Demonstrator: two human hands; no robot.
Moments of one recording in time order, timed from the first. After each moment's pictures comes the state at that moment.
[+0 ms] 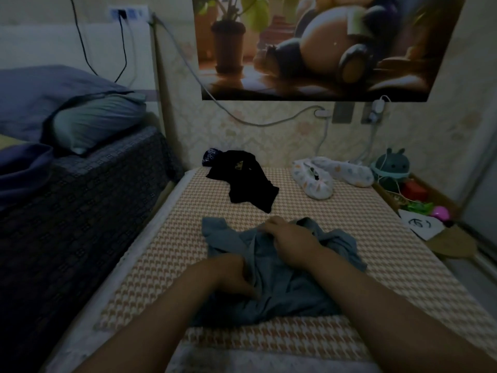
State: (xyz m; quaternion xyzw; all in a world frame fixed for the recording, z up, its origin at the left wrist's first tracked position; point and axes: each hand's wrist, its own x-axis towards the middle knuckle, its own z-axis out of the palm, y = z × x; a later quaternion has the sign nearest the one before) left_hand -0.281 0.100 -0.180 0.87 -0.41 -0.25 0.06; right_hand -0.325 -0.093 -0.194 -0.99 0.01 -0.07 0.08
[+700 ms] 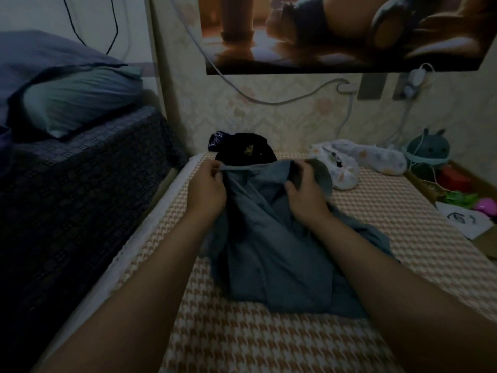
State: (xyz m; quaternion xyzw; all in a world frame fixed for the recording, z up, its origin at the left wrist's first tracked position) left_hand -0.140 0.064 -0.162 0.82 -0.21 0.11 0.52; right_hand -0.234 -0.128 -0.188 -0.83 0.15 -0.31 0.45
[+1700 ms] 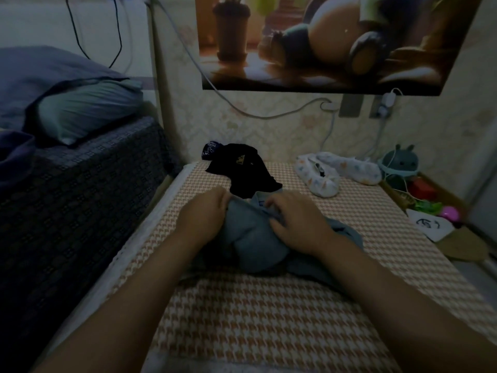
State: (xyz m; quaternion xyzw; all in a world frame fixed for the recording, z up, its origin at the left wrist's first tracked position) left_hand -0.183 0.109 -0.156 0.92 -0.28 0.03 0.27; right_hand -0.317 -0.092 -0.156 -0.96 -0.02 -0.27 0.10
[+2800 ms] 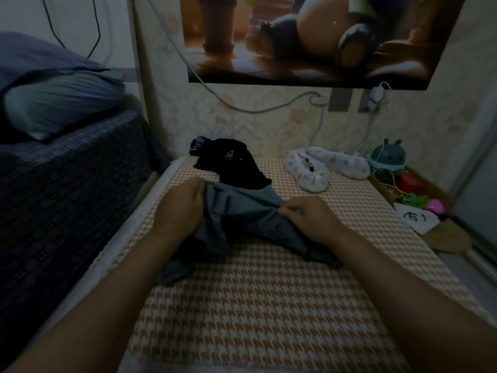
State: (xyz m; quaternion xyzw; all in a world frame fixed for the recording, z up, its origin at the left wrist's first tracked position) left_hand -0.179 0.101 -0.164 0.86 -0.31 0.18 0.37; right_hand -0.322 -0.153 -0.177 -0.94 0.03 -0.23 0.27
